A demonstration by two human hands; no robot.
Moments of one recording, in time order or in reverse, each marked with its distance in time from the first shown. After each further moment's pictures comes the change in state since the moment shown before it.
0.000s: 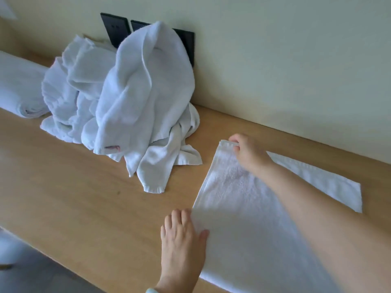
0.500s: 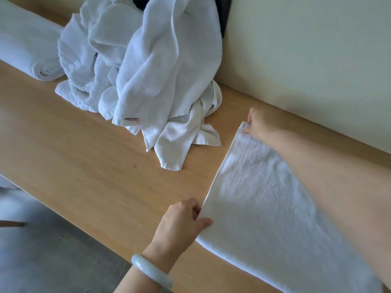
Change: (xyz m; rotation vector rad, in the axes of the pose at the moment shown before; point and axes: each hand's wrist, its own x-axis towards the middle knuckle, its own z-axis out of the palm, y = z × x) left_hand 0.006 -0.034 -0.042 -0.367 -0.317 -0.193; right_hand 0.061 -0.010 0.015 -0.307 -0.088 0.073
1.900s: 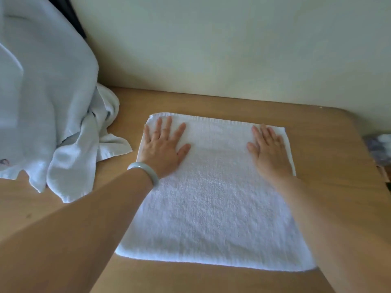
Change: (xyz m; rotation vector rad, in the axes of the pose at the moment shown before) left_hand 0.175 0.117 0.081 1.002 0.126 0.624; right_hand -0.174 0.221 0.062 0.008 0.208 0.309
